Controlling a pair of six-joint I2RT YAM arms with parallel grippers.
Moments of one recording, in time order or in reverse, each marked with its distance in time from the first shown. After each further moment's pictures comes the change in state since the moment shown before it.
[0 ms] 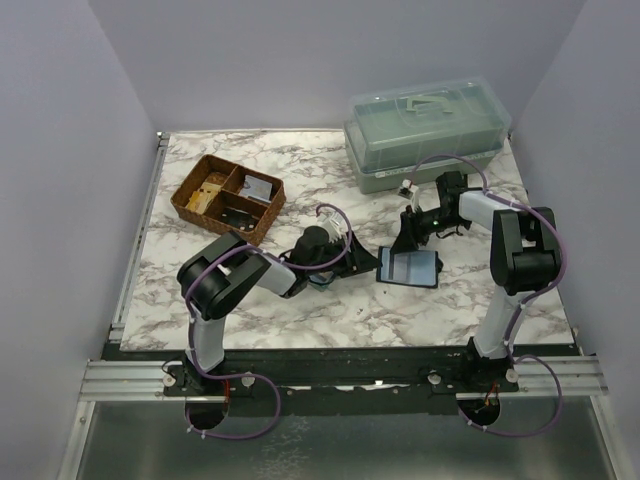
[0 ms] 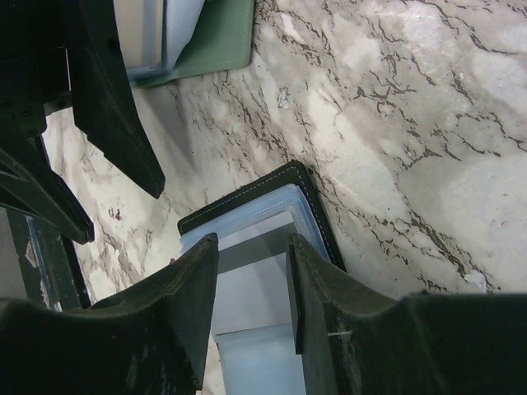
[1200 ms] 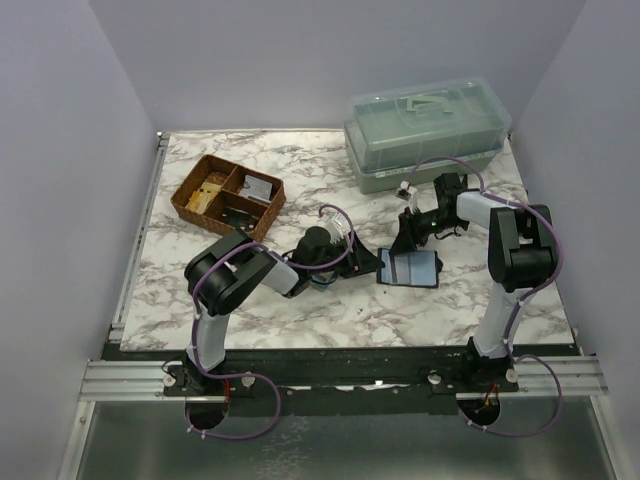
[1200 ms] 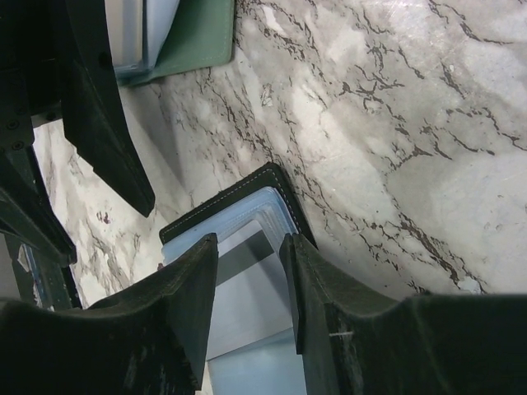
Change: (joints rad) left arm 0.000 0.053 0.023 0.040 0.033 -0.031; right arm 0.012 0.029 0.000 0.027 0.013 0.017
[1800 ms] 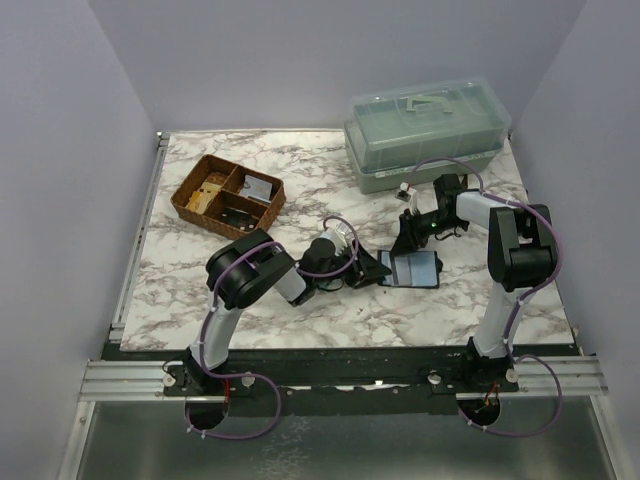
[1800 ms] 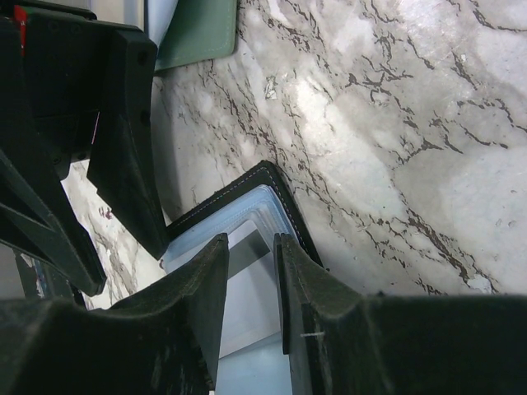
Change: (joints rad) left arm -0.045 0.134 0.003 0.203 0.002 -0.235; right arm 0.000 0.004 0.000 -0.024 0.000 -0.016
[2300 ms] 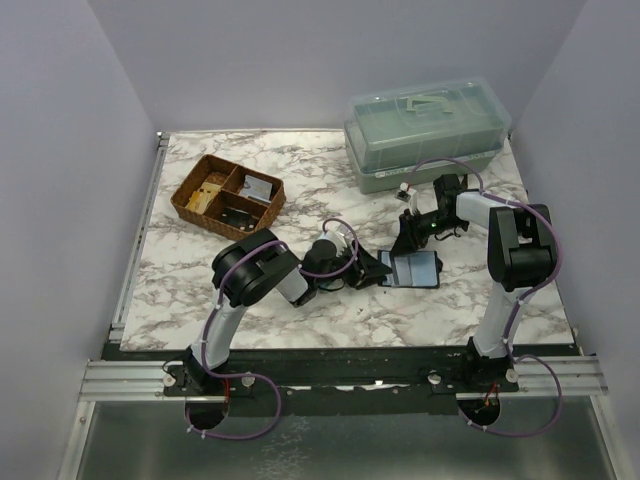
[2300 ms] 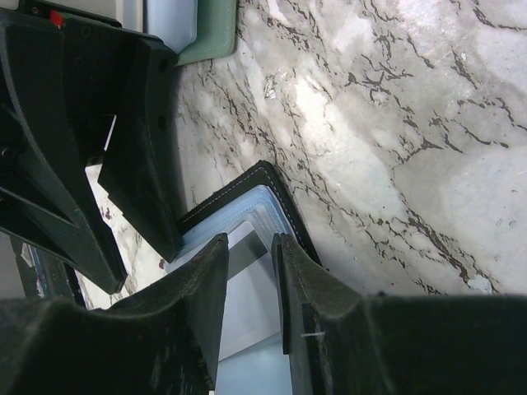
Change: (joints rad) left arm -0.005 0.049 0.016 0.034 -0.025 -0.091; right arm 0.000 0.003 0.000 0.000 0.000 0.001
